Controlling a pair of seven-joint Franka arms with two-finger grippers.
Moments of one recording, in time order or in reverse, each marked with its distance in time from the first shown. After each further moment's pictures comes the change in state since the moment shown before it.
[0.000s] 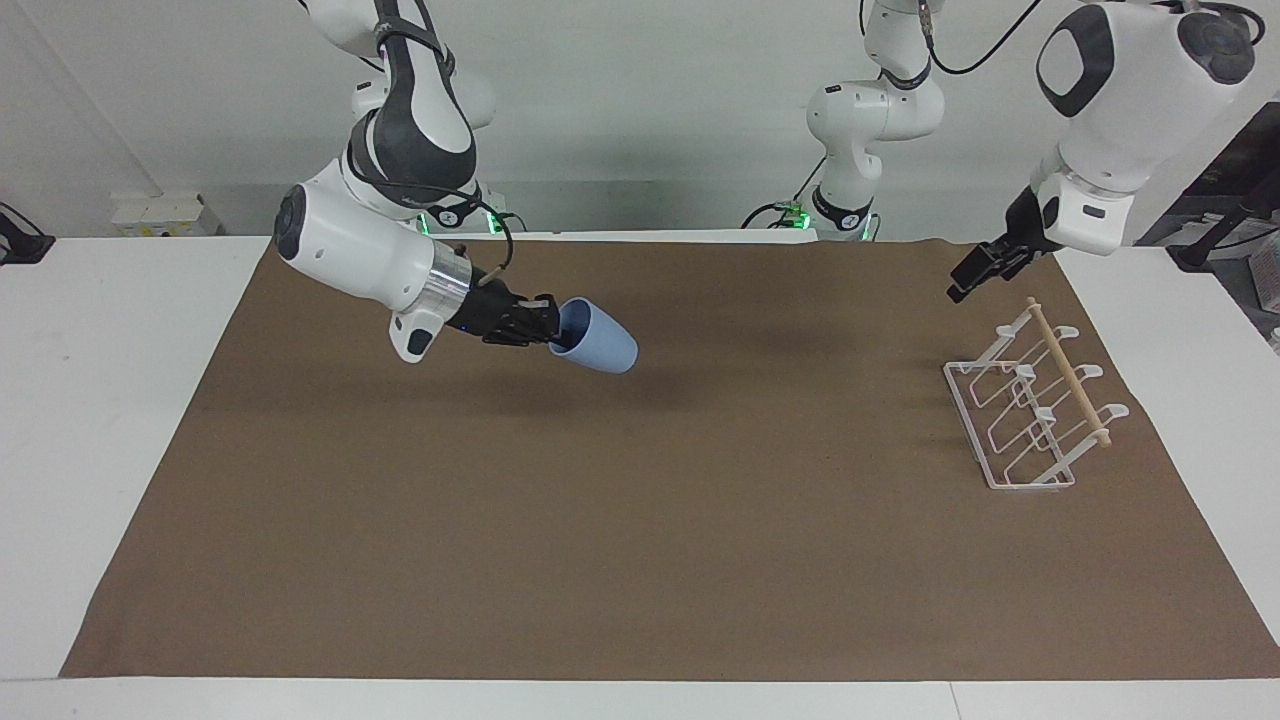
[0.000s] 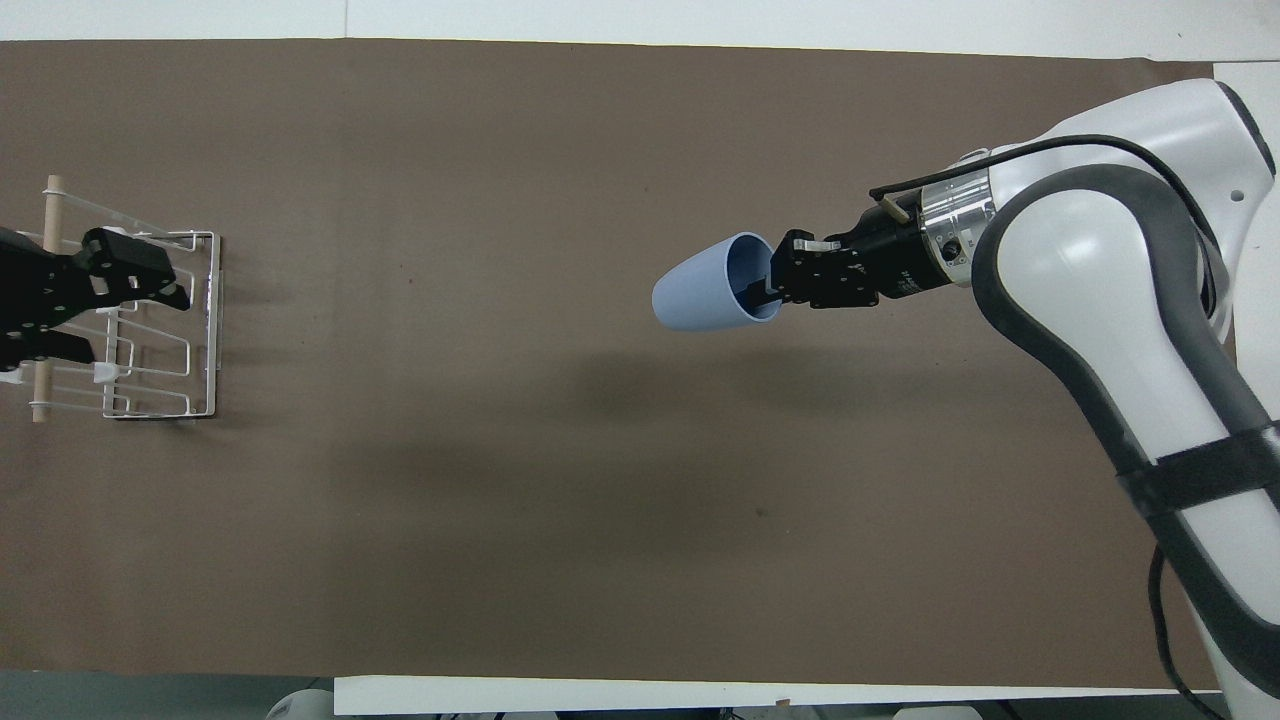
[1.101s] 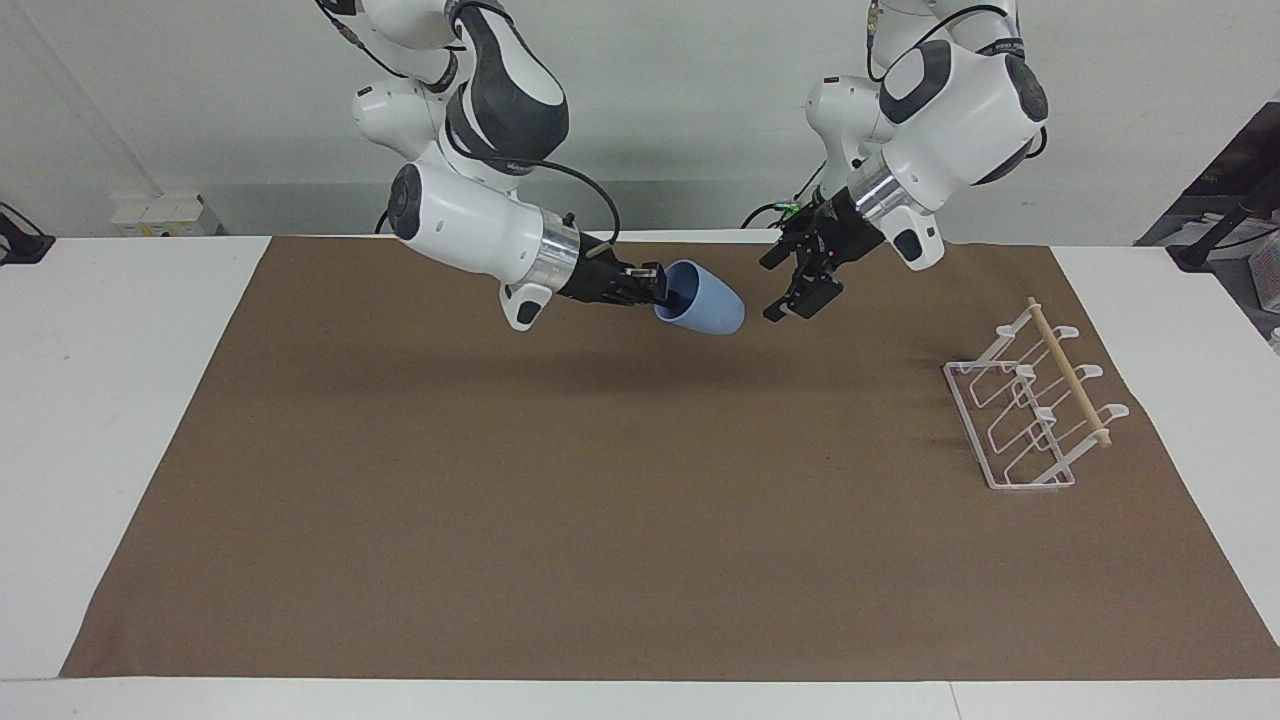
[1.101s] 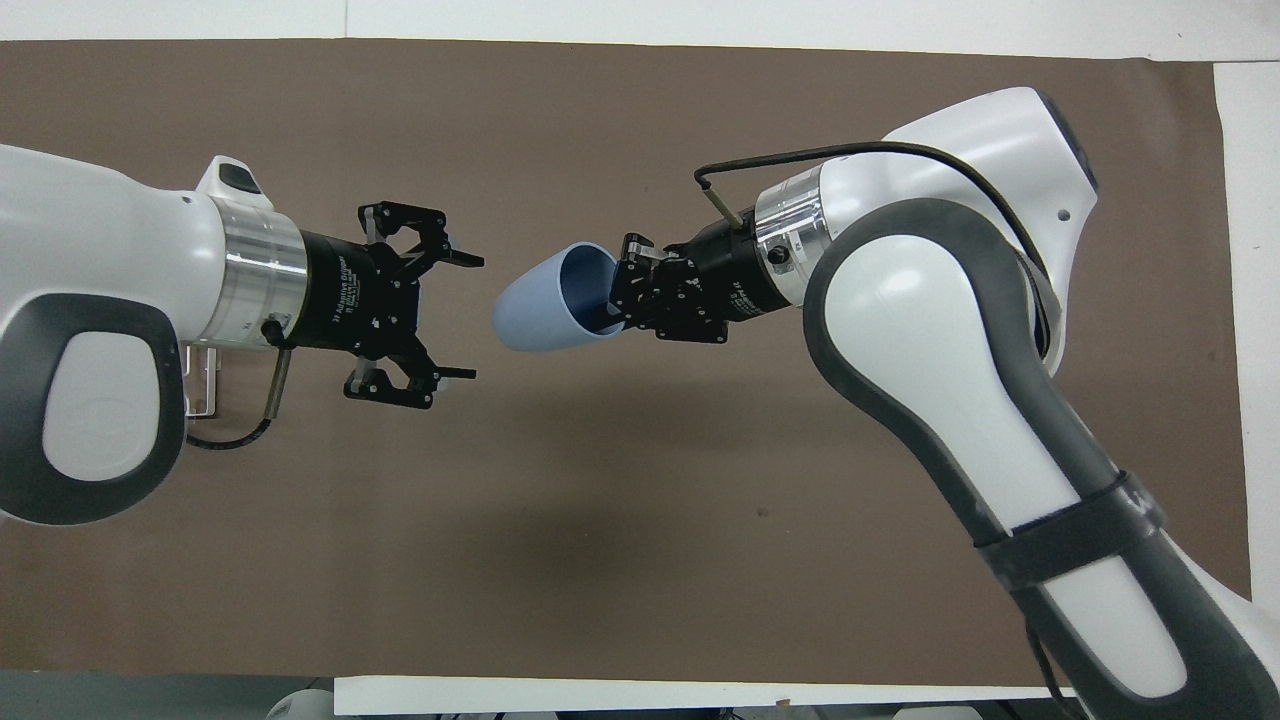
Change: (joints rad) left arm -0.317 0.036 -0.005 -0.100 -0.447 0.370 -0.987; right arm 0.205 0.041 0.002 0.093 0.099 0.065 0.345
